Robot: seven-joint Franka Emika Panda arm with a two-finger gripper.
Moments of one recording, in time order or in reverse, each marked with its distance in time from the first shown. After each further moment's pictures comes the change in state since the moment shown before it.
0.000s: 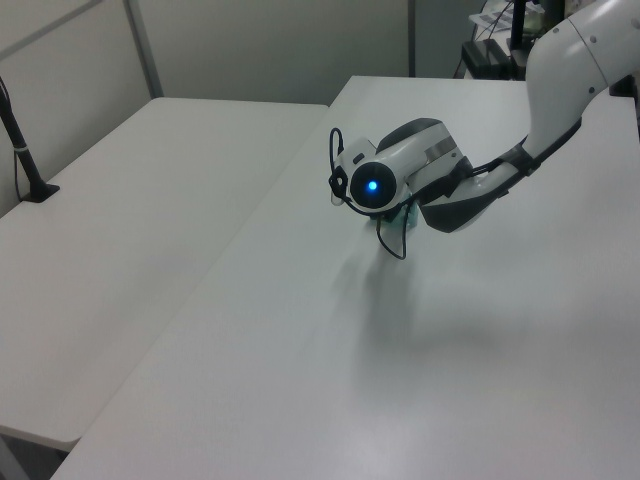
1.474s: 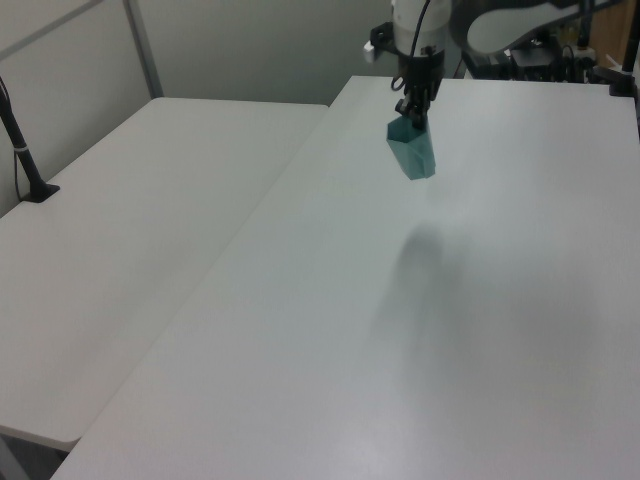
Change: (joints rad) arm -0.171 -0.480 -0.003 -0.149 0.729 0.065 -0.125
